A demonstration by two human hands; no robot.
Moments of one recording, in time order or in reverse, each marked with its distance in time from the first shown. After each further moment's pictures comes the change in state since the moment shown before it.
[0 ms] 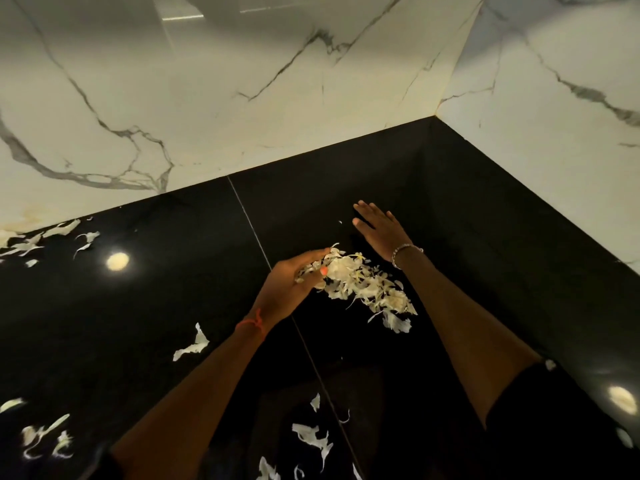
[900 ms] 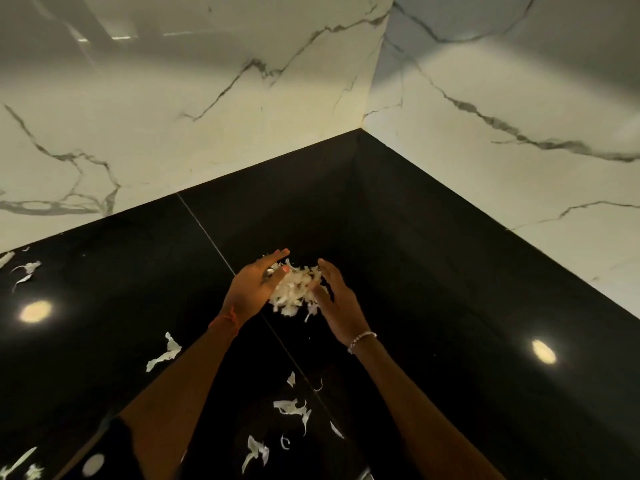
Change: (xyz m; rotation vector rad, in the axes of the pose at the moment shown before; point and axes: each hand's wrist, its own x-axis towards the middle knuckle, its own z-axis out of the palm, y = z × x) left_hand -0.009 0.015 -0.002 0.178 -0.029 0.027; right_hand -0.155 -0.063 0.051 0.758 0.260 0.165
